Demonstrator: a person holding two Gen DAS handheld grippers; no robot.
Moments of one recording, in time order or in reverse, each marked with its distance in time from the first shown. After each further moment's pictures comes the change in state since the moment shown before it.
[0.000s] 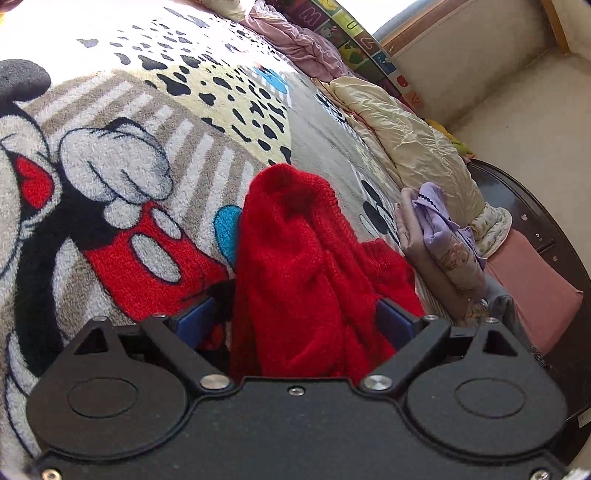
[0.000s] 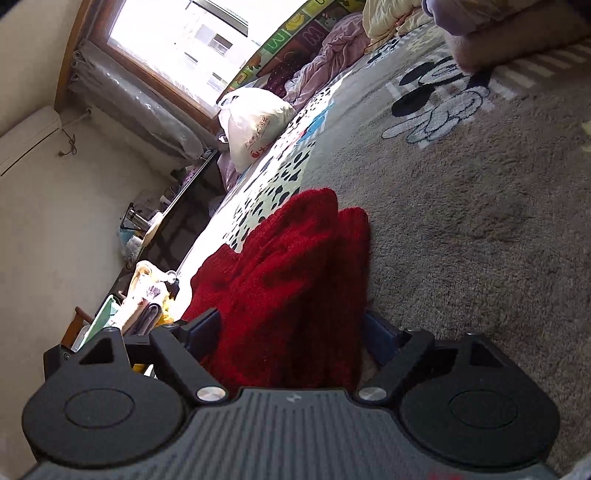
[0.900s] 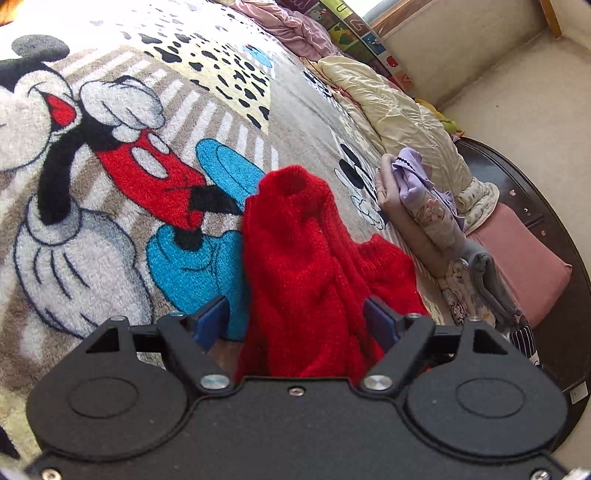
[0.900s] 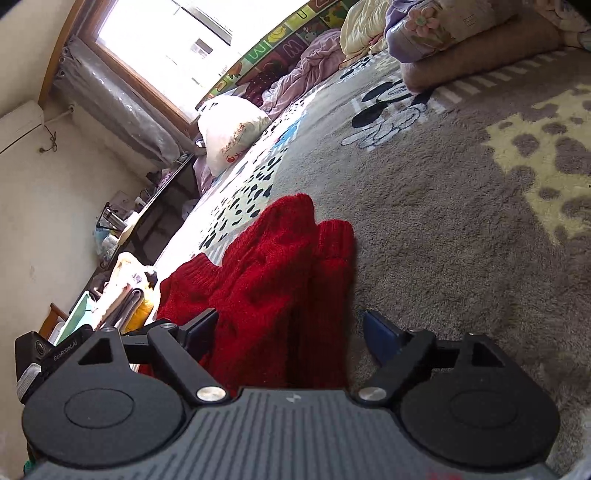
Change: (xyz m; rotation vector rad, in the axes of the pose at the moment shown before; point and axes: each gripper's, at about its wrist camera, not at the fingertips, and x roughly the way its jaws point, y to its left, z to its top) left arm -0.046 -0.005 -0.062 -0.035 0.072 -0.060; right arm -0.073 0.003 -0.044 0.009 -0.050 -0.101
